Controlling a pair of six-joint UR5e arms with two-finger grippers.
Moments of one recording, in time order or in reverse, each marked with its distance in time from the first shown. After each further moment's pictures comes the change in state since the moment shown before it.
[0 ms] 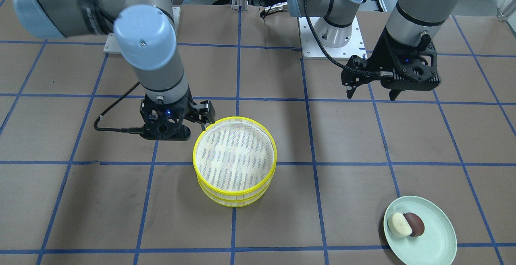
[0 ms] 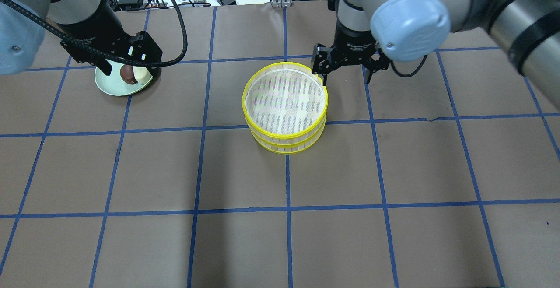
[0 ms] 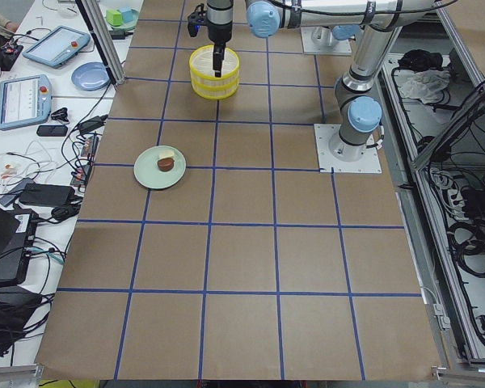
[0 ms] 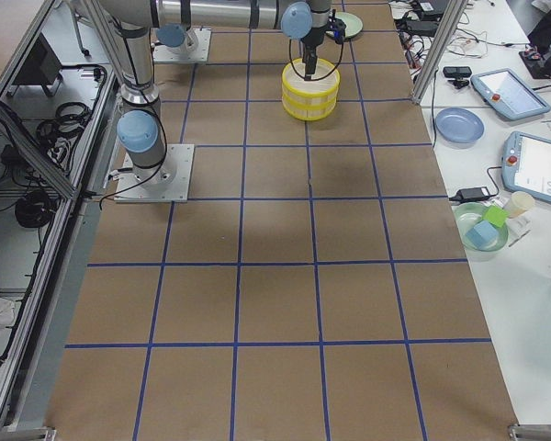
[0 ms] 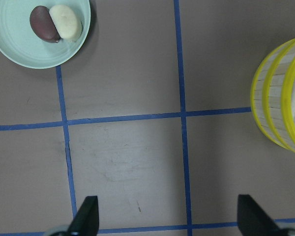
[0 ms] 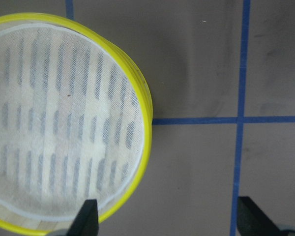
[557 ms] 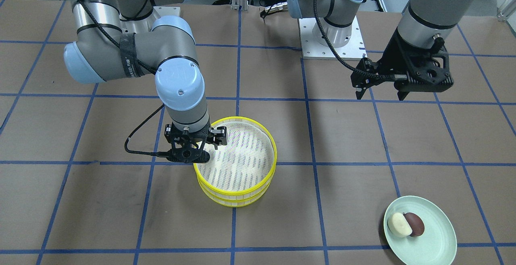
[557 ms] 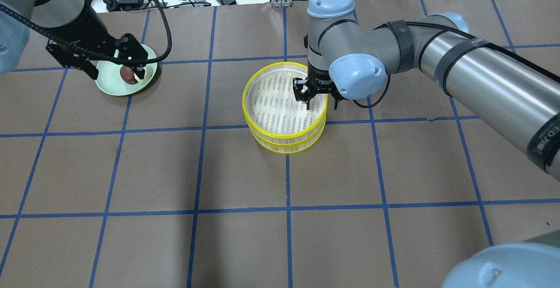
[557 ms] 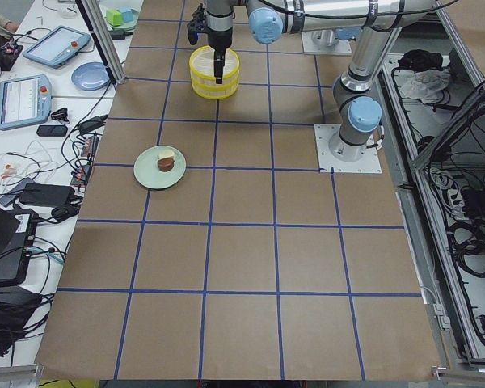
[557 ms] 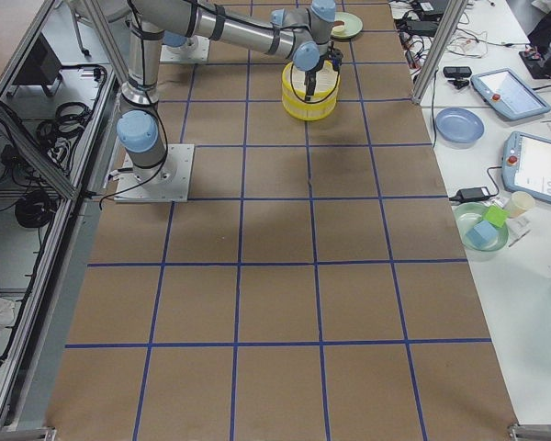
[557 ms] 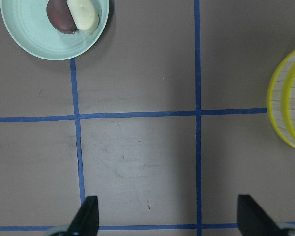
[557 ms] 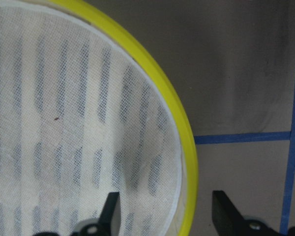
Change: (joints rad) left arm 0.048 -0.001 -0.012 0.001 0.002 0.020; right arm 0.027 0.085 0.072 -0.137 -0.006 0.043
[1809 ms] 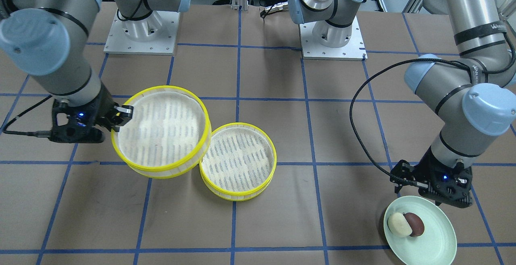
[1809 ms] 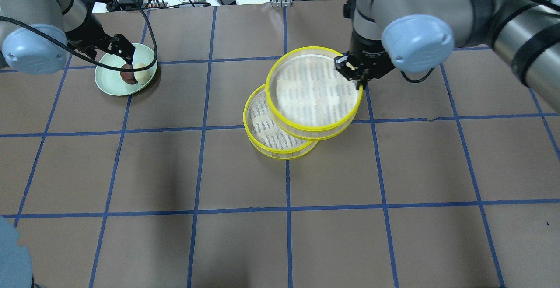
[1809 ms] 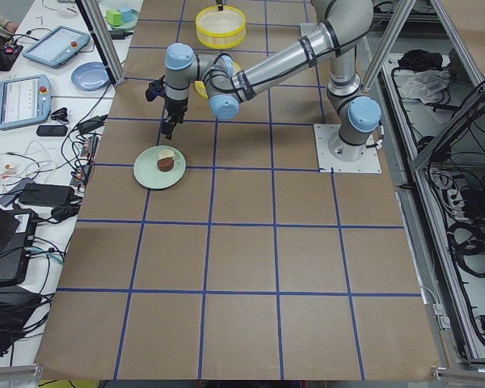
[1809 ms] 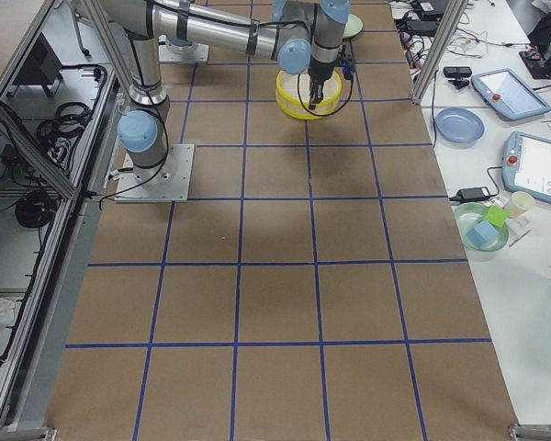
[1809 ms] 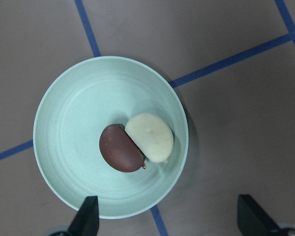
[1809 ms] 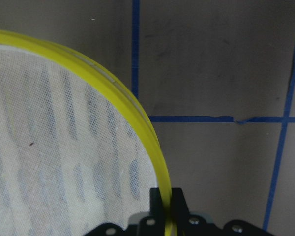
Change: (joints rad) left arm 0.155 -0.418 -0.003 0.623 -0.029 0.571; right arm -0.331 -0.201 -0.017 0.254 -0.083 -0.404
